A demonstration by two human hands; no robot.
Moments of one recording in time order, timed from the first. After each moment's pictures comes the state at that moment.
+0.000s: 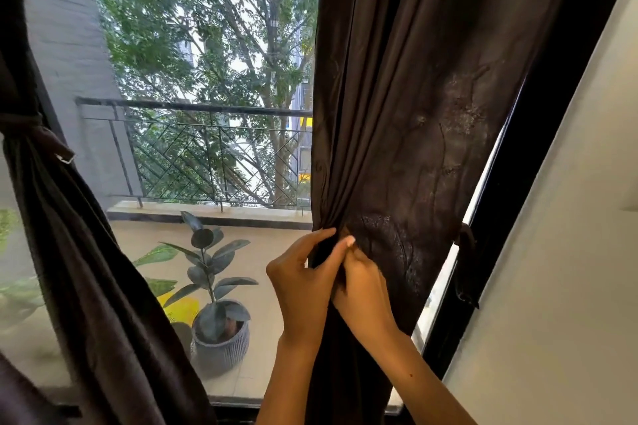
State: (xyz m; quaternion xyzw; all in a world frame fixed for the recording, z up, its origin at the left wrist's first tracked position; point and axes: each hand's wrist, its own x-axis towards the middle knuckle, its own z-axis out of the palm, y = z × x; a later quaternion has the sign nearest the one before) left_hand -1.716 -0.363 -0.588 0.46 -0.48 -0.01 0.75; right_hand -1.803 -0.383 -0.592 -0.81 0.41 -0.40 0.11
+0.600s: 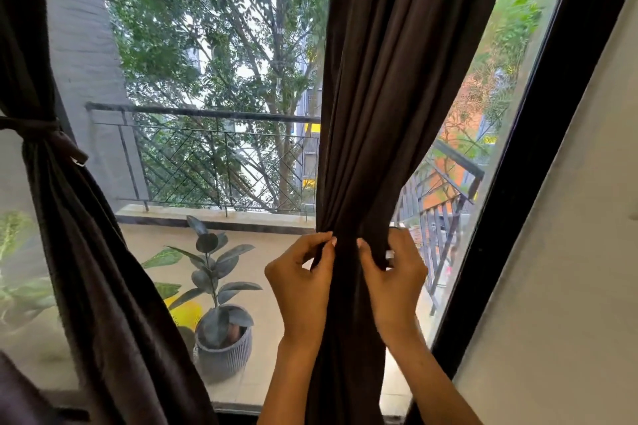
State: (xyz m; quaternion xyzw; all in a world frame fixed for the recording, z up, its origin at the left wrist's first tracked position) left_hand -1.710 -0.367 -0.587 0.46 -0.45 -0.06 0.76; right_hand -1.814 -0.402 -0.590 -0.64 0.38 -0.67 0.08
